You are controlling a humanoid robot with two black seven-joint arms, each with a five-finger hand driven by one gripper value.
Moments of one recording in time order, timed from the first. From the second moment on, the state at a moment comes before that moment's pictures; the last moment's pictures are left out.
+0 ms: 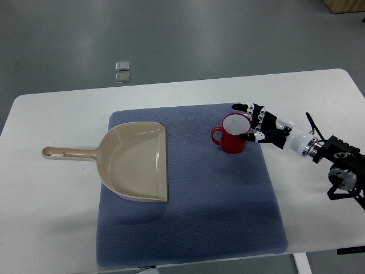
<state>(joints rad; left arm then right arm) -0.01 0.00 0.06 -0.18 0.08 0.08 0.09 0.59 -0.32 0.65 0.67 -0.69 0.57 0.58</state>
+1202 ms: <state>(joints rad) -0.01 0.00 0.06 -0.18 0.08 0.08 0.09 0.59 -0.15 0.61 0.54 -0.69 0.46 0.61</state>
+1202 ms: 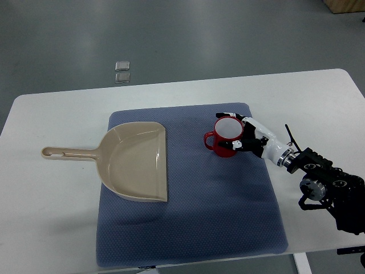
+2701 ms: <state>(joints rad) -0.01 0.00 0.06 -0.18 0.08 0.08 0.09 0.60 0.00 0.53 0.62 -0.74 0.37 0.61</state>
